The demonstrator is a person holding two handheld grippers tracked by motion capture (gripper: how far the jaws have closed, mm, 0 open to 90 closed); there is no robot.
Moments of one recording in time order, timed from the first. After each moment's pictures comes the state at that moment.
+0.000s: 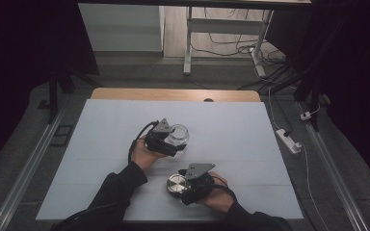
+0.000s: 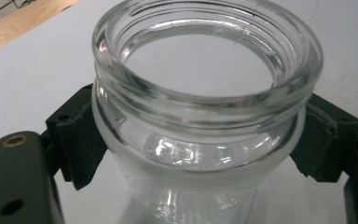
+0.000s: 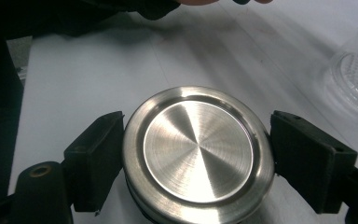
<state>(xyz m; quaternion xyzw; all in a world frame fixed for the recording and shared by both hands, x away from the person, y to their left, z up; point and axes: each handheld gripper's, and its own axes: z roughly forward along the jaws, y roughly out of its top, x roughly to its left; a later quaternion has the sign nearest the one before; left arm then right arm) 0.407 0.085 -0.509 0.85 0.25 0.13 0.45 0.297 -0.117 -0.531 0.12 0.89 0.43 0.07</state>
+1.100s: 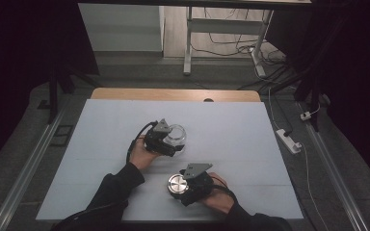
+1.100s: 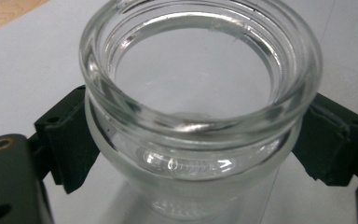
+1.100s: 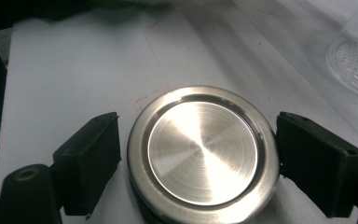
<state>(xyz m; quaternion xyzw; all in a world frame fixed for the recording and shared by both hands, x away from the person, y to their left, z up) 0.411 0.089 -0.514 0.85 0.27 0.13 0.43 0.297 -0.114 -0.534 0.13 0.90 0.41 0.07</state>
